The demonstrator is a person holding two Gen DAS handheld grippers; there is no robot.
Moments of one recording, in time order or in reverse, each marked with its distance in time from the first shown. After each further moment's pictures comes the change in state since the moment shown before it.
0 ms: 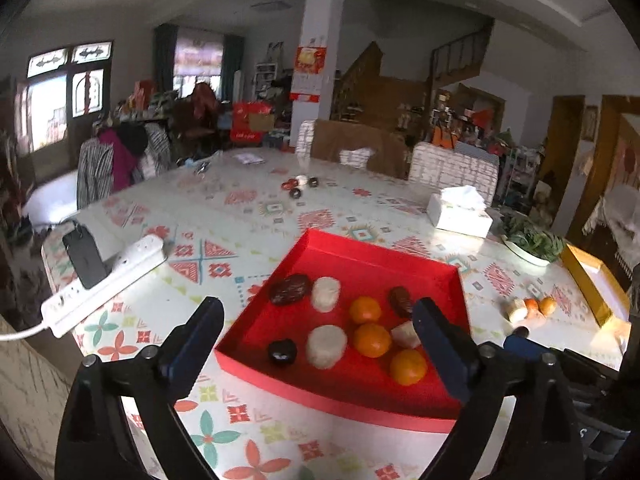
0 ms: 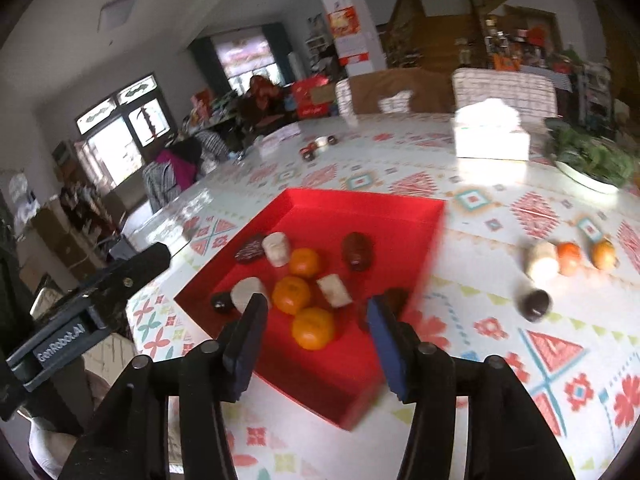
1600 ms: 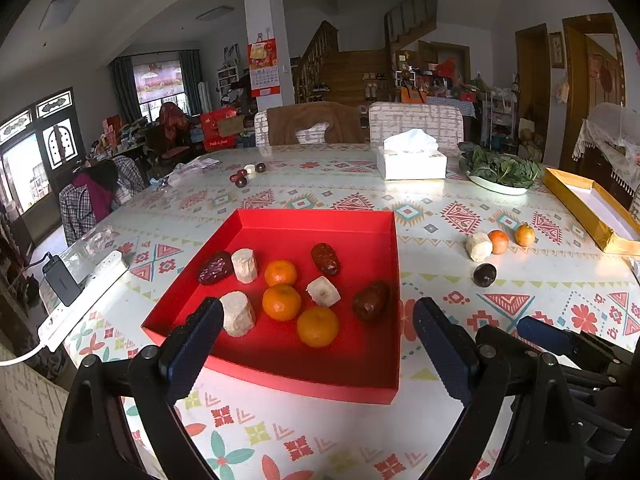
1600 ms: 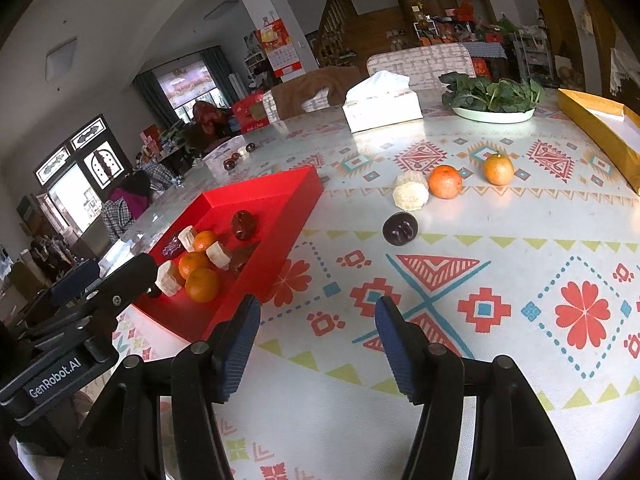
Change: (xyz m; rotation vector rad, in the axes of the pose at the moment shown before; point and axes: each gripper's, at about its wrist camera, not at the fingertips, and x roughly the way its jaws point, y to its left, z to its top) left arm 0.002 -0.105 -0.038 0.218 0.060 0.015; right arm -0.040 -0.085 -0.052 0.169 -0.031 -0.107
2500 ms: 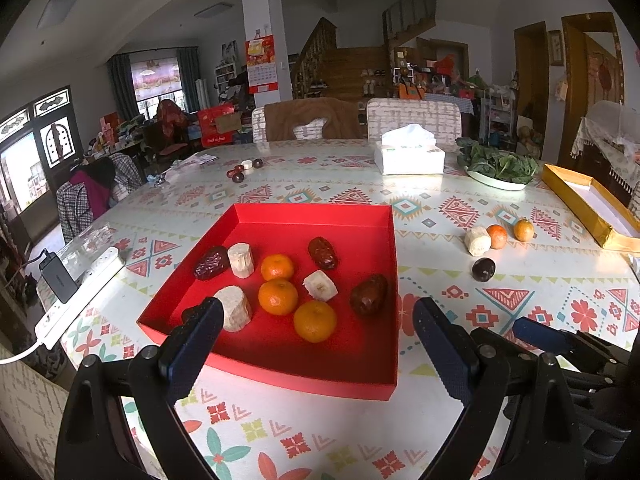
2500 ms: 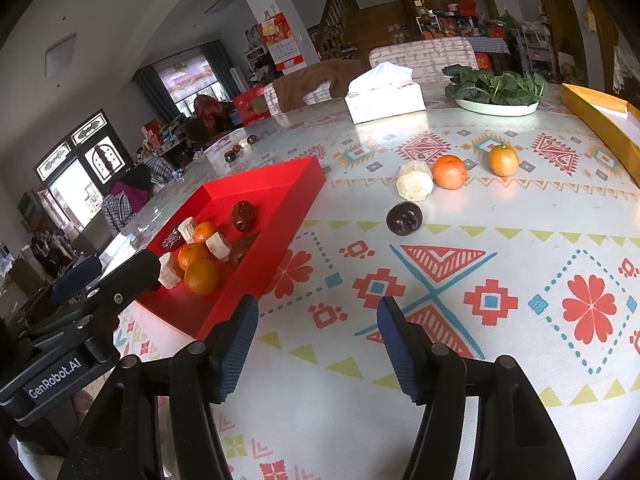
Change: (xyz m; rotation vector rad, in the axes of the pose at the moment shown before) left arm 0.001 0.002 0.000 0.002 0.005 -0.004; right arm 0.005 0.000 -0.003 -0.004 0.023 0.008
